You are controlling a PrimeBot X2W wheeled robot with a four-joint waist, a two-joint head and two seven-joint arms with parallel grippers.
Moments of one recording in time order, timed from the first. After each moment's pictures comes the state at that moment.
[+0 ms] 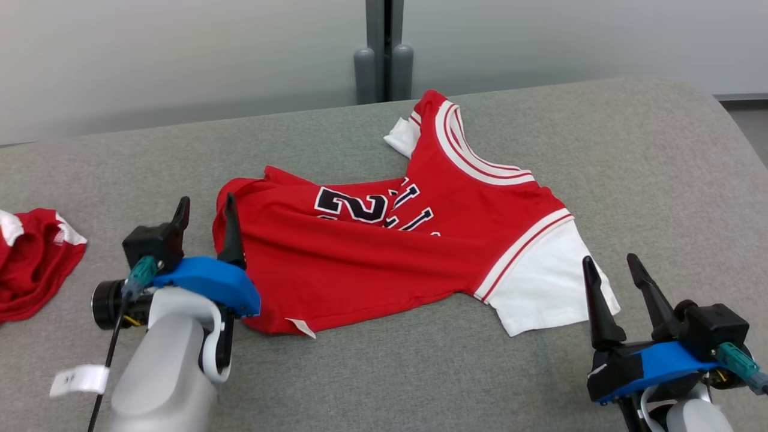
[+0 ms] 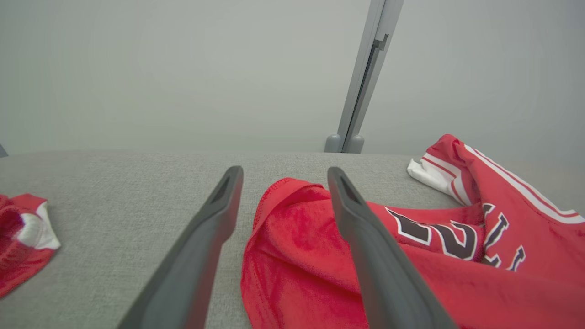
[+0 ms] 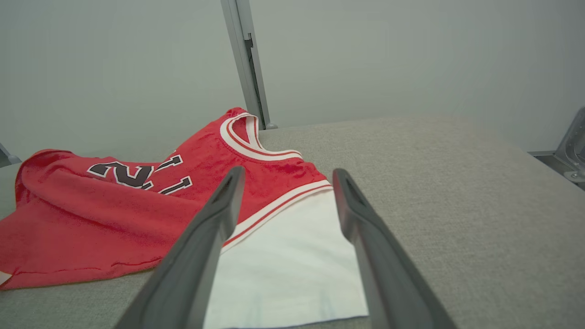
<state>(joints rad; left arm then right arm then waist) -0.54 0.14 -0.28 0.79 -0.42 0.03 -0.26 -0.11 -0.05 -0.03 0.19 0.18 0.13 -0.16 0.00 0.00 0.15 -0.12</state>
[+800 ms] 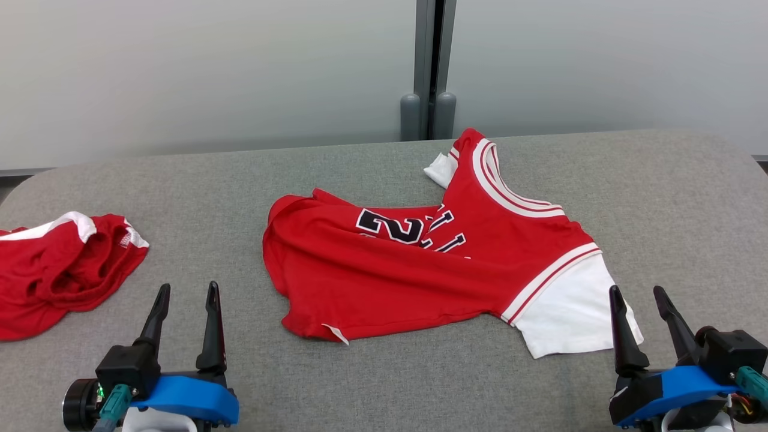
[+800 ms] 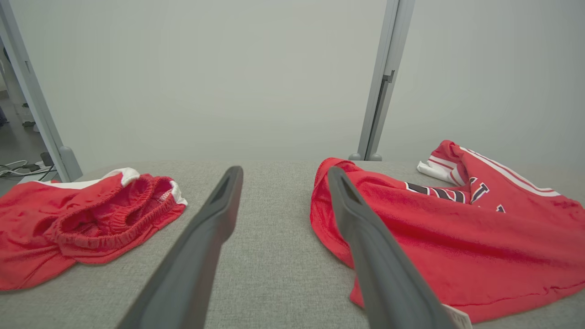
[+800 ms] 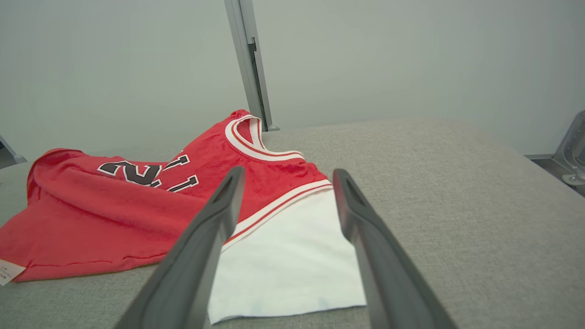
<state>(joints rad) -0.08 0.15 -0.08 0.32 -0.23 -0.07 -0.26 -0.05 -0.05 -0.11 0.22 0.16 0.13 -0.15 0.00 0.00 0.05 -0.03</state>
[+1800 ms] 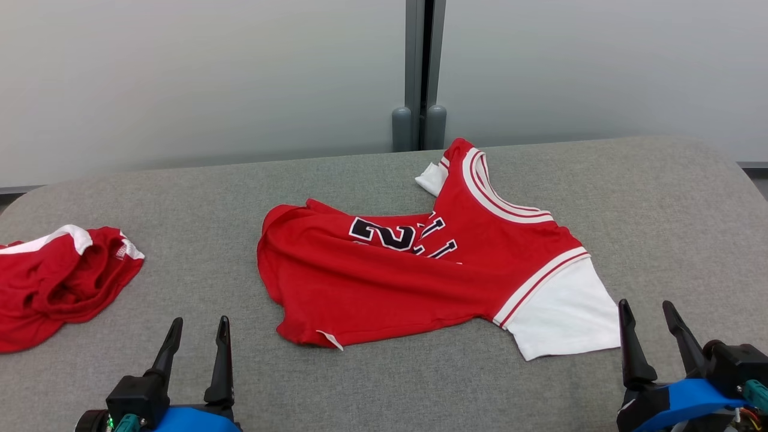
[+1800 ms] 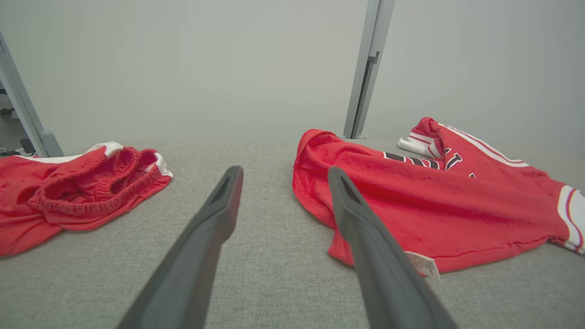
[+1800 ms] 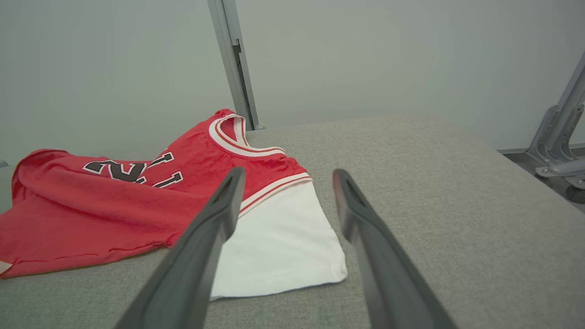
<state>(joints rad) 0.00 0.14 -0.08 0.32 -0.22 -0.10 -0.26 -0.02 -0.05 -0.13 0.22 0.15 0.13 -0.15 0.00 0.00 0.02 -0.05</state>
